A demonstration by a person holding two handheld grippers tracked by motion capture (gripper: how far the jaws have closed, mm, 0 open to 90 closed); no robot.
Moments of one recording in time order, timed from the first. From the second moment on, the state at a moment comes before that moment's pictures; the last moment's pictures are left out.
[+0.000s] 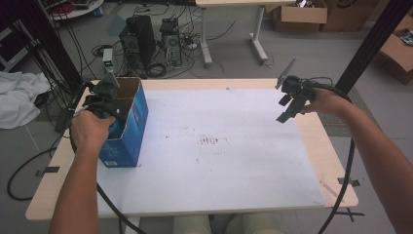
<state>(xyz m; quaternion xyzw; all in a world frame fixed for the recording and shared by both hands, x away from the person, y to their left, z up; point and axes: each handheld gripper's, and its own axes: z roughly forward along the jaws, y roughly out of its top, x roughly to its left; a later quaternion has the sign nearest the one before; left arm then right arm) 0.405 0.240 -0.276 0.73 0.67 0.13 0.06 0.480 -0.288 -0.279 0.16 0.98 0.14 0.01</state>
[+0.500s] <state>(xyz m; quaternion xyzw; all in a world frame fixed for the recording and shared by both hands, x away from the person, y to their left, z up) 0.407 0.244 -0.278 0.73 0.67 0.11 0.06 0.481 -0.288 -0.282 0.16 0.98 0.14 0.00</state>
